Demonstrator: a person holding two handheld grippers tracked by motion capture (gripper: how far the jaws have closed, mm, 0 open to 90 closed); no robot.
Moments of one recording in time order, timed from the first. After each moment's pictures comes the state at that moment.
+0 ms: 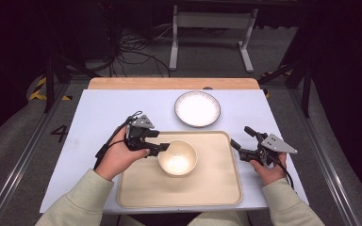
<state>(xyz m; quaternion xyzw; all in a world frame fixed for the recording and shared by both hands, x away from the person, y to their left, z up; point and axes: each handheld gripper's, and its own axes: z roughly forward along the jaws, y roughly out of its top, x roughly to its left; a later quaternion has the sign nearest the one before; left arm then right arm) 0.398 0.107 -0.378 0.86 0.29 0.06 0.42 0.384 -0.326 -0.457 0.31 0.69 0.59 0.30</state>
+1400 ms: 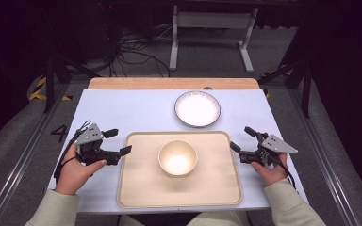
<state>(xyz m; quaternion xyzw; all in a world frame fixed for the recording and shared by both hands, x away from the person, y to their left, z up) 0.371 0.218 -0.407 0.79 0.30 0.16 0.51 0.383 -0.327 -0.457 0.29 0.69 0.59 0.29</state>
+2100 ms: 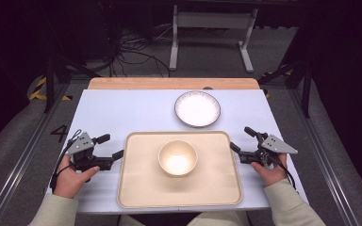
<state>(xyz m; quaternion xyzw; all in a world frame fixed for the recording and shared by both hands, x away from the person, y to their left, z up) 0.368 0.243 -0.445 0.76 0.32 0.17 0.54 0.383 -0.326 -0.458 0.29 0.69 0.59 0.29</state>
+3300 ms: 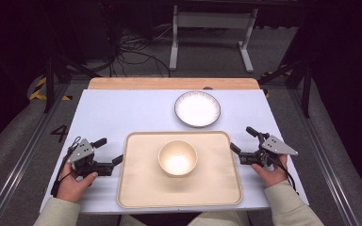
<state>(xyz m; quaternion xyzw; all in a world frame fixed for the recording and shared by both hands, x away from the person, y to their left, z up) 0.360 0.244 -0.467 0.75 0.33 0.19 0.54 0.381 -0.326 -0.458 0.29 0.69 0.59 0.30</state>
